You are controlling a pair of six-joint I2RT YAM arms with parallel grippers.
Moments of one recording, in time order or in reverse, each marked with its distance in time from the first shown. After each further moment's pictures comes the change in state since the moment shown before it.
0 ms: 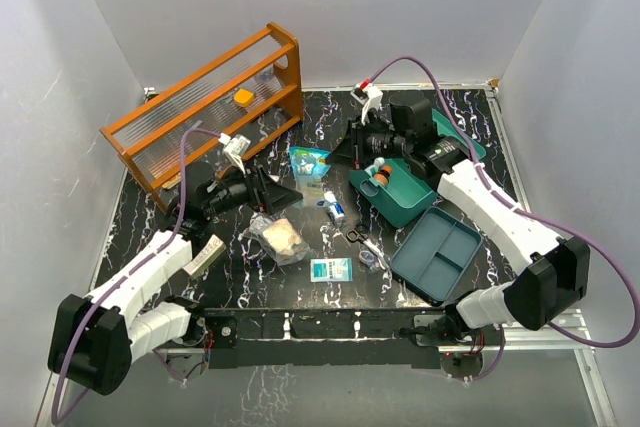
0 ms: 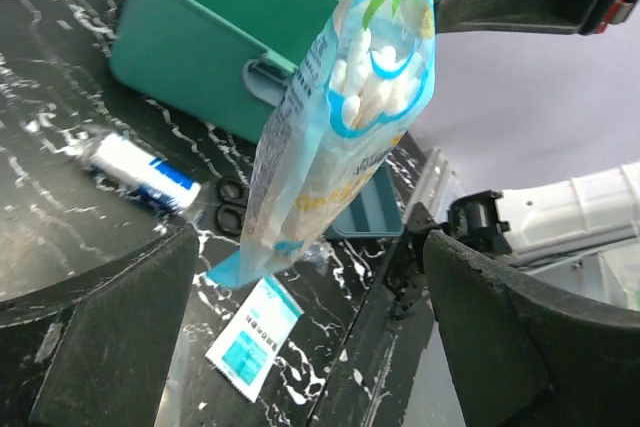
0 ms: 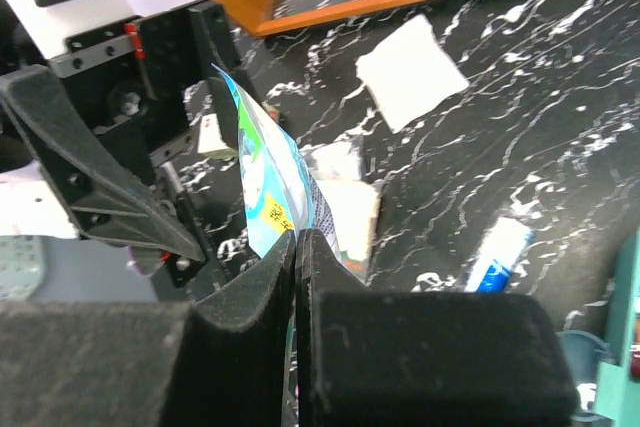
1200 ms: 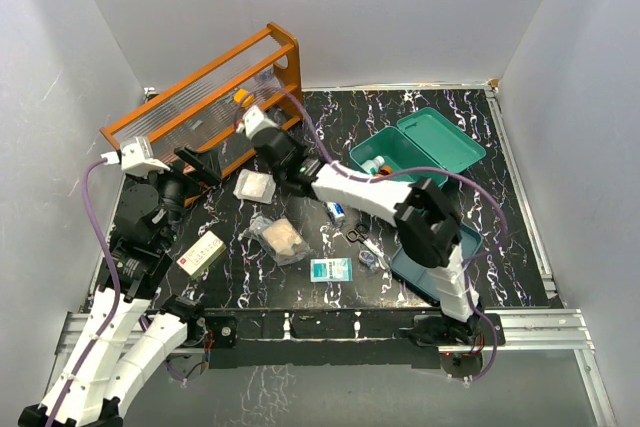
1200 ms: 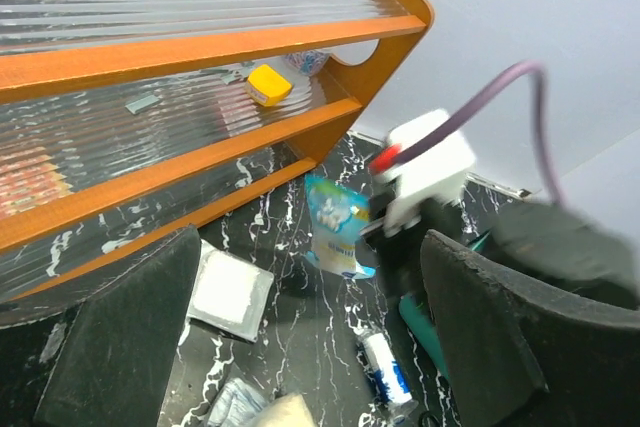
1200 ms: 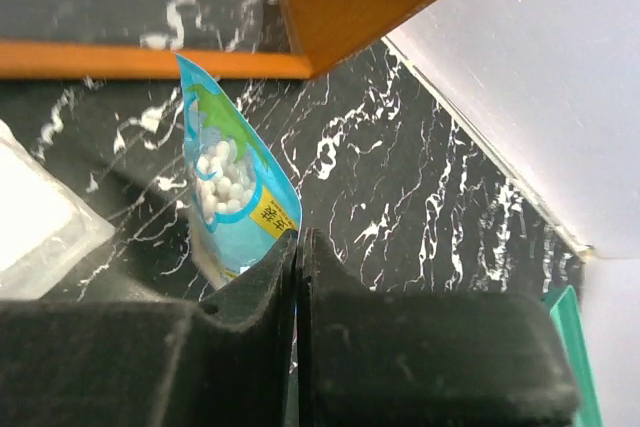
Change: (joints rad) left arm 0.000 -0.438 0.225 -0.492 -1.020 0.134; right arm 0.436 0.727 0.408 0.266 1.305 -0.669
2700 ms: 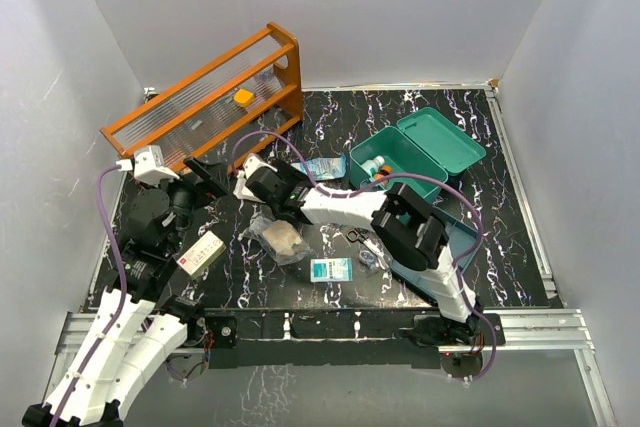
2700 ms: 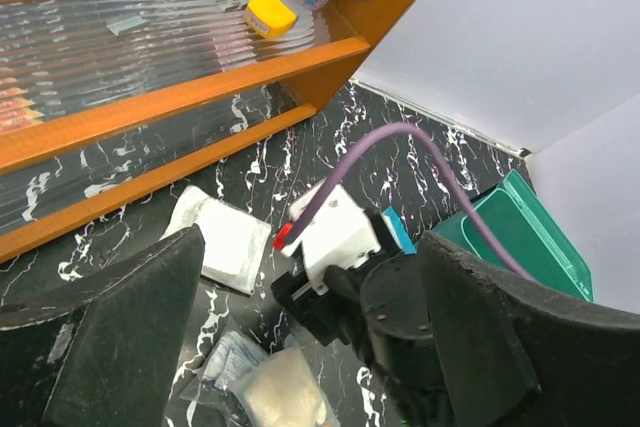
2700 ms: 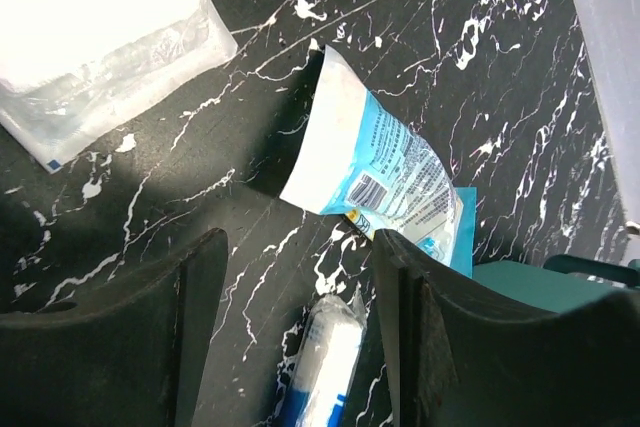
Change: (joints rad) left arm 0.000 -0.032 -0.104 -0.023 0.061 -0.071; right arm 0.058 0.024 -0.127 -0.175 -0.075 0.124
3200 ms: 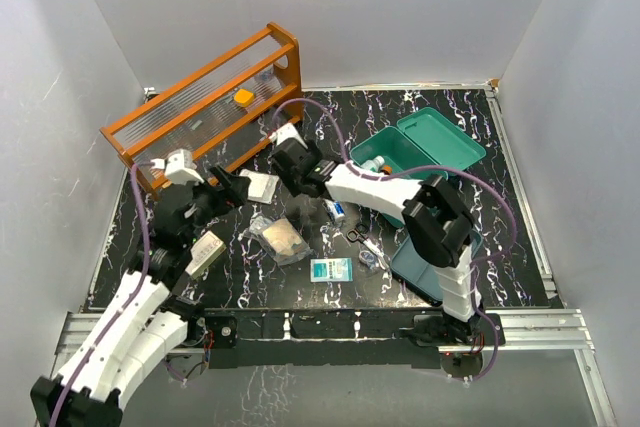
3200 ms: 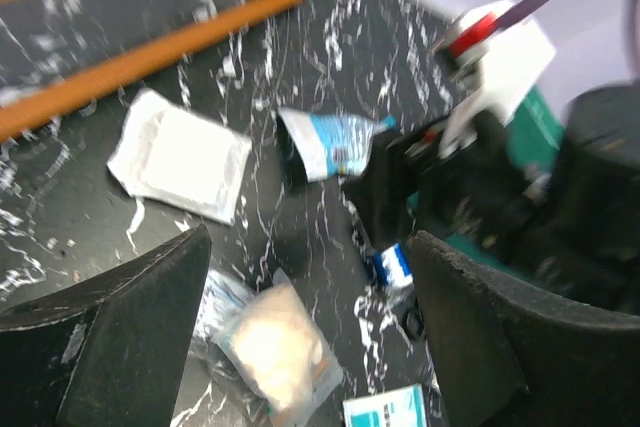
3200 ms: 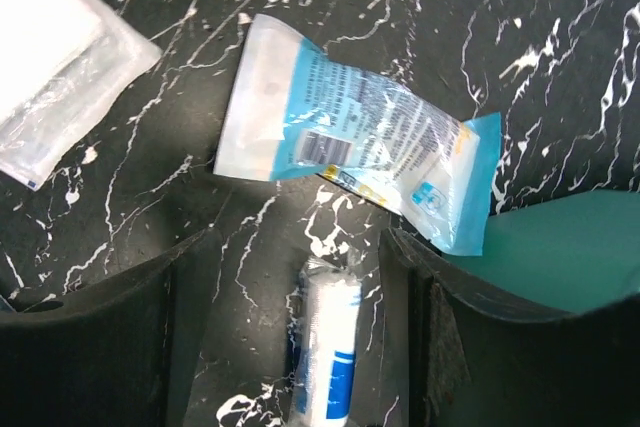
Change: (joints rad) left arm 0.000 0.161 -0.121 0.082 0.201 -0.068; right arm -0.150 -0.146 -0.029 -0.142 -0.204 0.386
